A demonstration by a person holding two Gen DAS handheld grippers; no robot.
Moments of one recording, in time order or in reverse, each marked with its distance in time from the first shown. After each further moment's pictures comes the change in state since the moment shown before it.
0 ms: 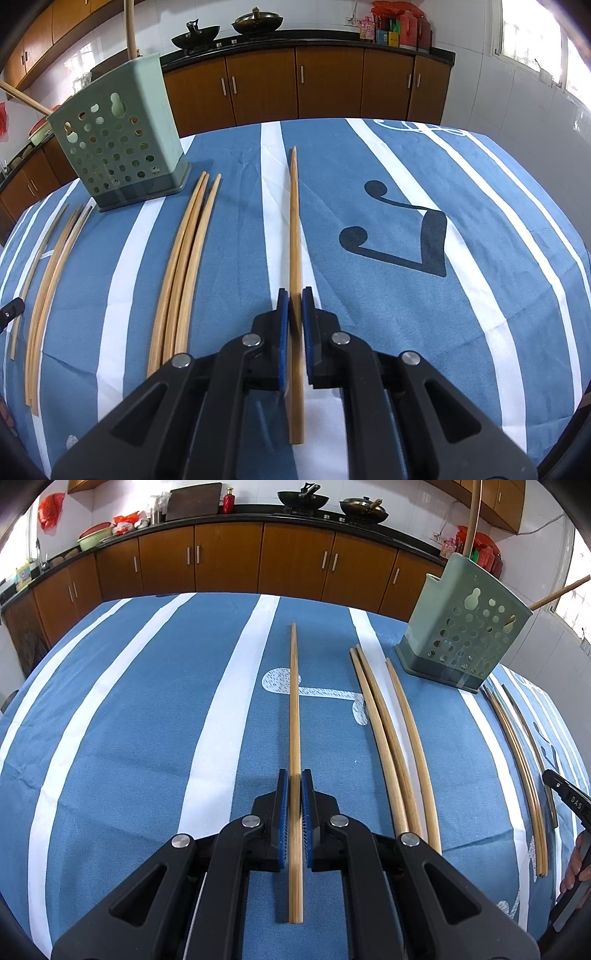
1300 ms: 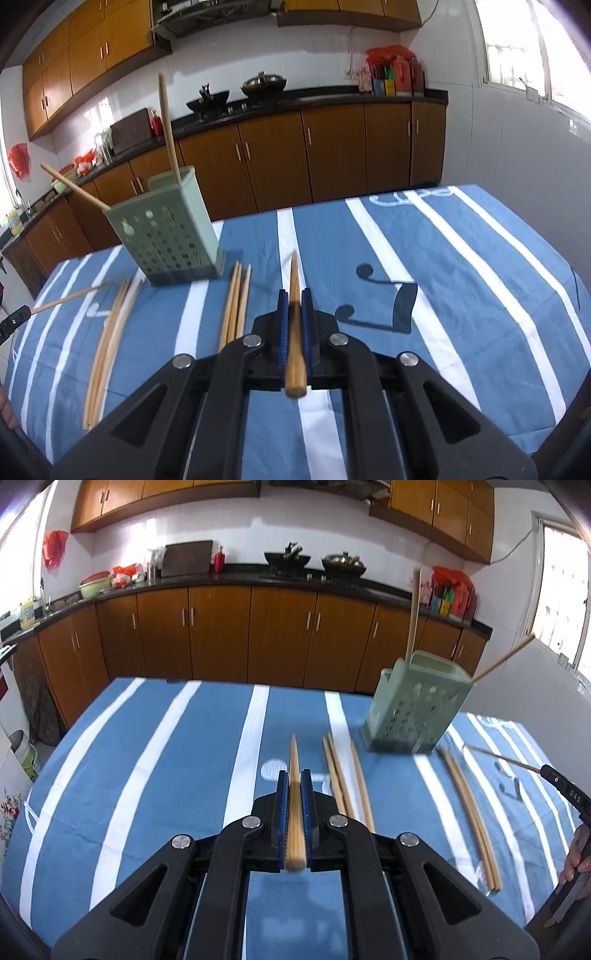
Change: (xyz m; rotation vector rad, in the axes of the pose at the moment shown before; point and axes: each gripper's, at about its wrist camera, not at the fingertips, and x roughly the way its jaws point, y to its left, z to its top) left arm -0.093 -0.004 0.035 0.039 -0.223 -0.041; right arm -0.091 -0.012 0.031 0.052 -0.253 0.086
